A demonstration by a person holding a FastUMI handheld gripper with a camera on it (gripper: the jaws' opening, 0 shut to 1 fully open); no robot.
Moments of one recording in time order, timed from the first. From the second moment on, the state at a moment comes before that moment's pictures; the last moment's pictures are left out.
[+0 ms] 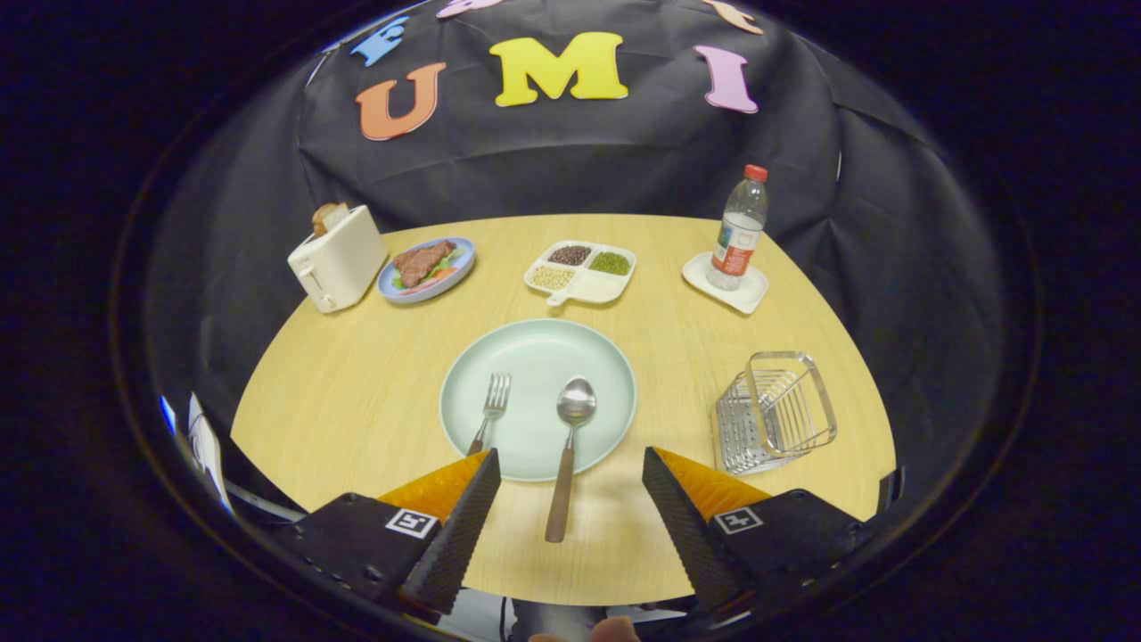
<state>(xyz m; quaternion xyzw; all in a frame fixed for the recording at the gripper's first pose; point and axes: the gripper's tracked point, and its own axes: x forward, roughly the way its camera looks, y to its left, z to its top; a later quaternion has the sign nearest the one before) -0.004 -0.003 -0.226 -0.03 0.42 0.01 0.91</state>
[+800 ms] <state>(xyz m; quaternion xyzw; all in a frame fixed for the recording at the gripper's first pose) -0.017 -0.007 -0.283 -0.05 0.50 0.02 0.86</state>
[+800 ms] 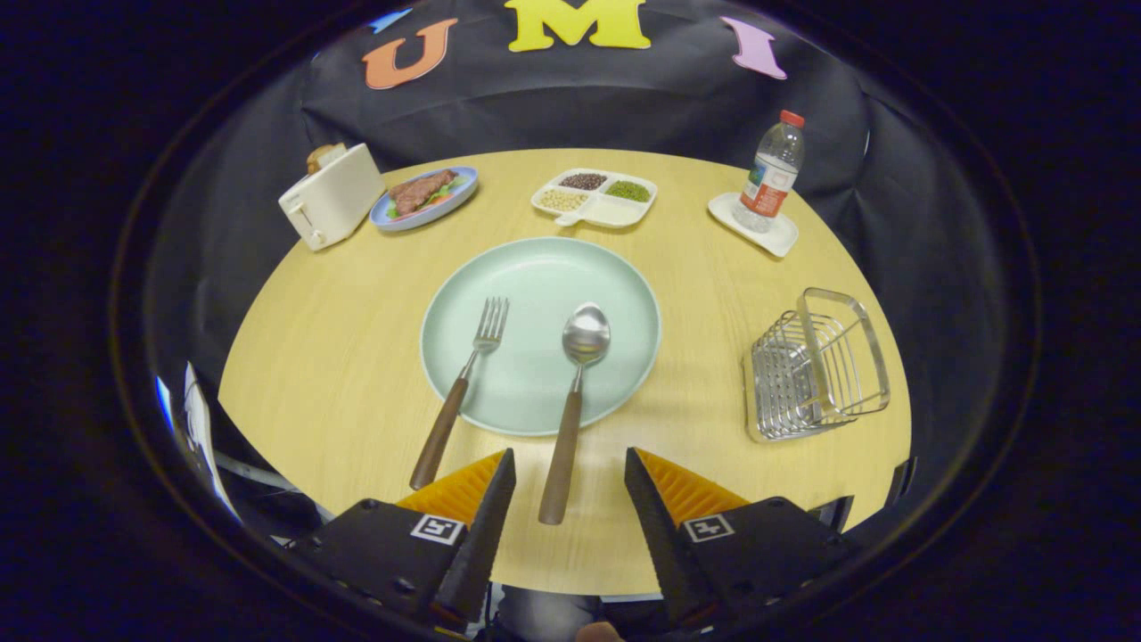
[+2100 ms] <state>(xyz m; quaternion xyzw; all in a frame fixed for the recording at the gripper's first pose) -0.044 -0.029 -0.217 0.03 0.50 0.06 0.87</state>
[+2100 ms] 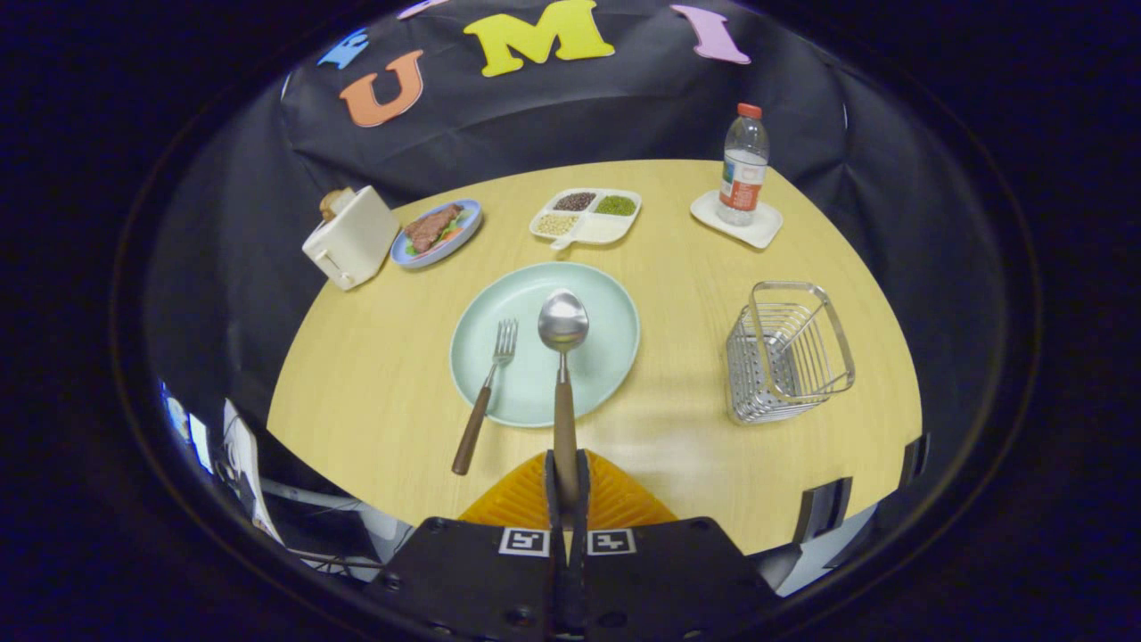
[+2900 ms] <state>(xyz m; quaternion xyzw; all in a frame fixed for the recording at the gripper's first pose) -0.073 -0.190 -0.145 0.03 0.54 -0.02 0.84</state>
